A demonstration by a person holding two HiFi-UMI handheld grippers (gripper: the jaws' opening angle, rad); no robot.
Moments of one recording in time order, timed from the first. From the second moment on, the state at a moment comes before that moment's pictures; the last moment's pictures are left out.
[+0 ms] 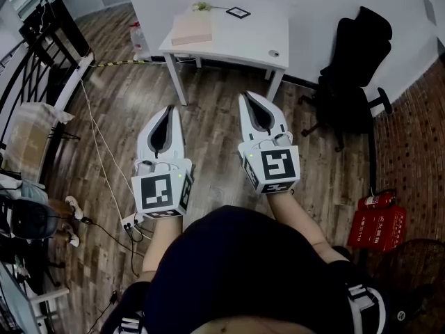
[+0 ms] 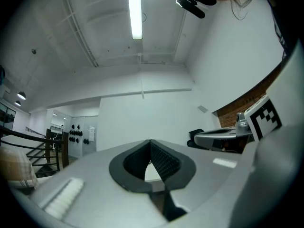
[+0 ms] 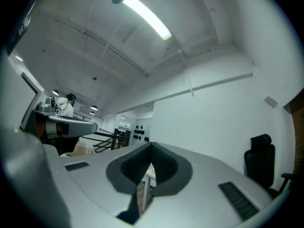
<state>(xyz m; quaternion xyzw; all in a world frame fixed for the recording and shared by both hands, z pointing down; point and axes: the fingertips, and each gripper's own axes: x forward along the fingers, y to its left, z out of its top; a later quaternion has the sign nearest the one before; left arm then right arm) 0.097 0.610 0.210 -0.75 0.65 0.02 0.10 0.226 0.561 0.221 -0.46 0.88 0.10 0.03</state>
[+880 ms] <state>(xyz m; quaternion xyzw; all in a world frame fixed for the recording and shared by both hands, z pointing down) 0.117 0.588 0.221 -0.74 0.67 0.02 0.10 0.244 0.531 0.233 -0.44 0.89 0.09 0.03</state>
